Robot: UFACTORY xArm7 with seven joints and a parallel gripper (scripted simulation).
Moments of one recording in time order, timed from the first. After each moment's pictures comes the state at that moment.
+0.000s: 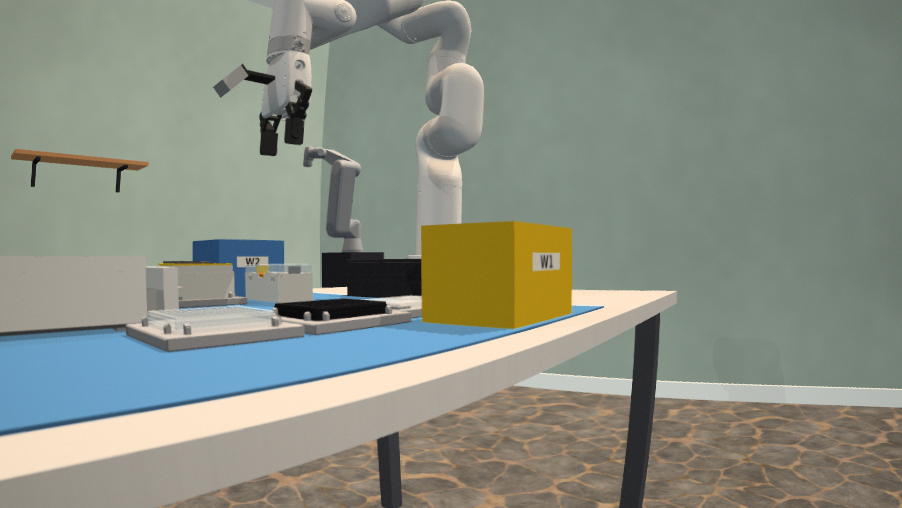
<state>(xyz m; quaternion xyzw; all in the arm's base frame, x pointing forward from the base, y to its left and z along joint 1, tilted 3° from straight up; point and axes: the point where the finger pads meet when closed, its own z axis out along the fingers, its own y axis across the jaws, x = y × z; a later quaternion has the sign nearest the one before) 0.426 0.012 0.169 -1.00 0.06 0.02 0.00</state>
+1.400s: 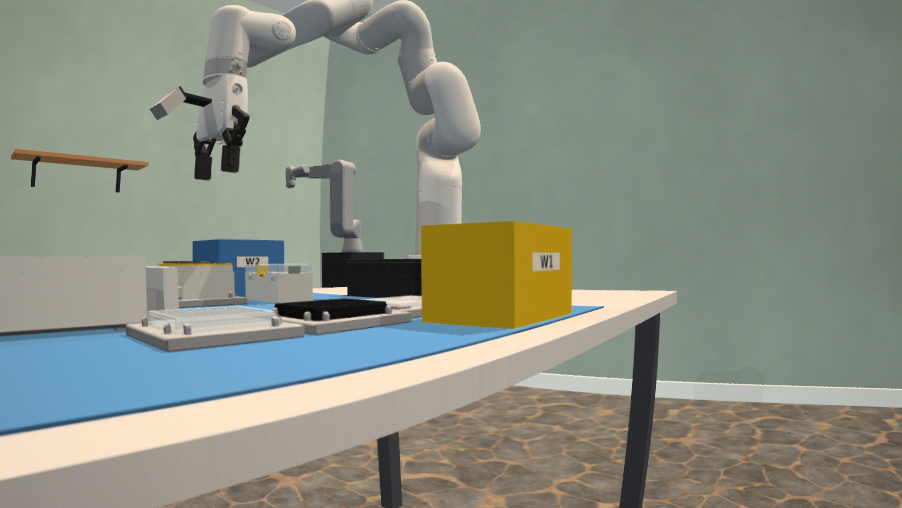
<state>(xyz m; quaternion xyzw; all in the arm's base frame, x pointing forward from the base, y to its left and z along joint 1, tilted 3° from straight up) 0.516 -0.046 0.122 -1.00 -0.03 0.03 0.00</state>
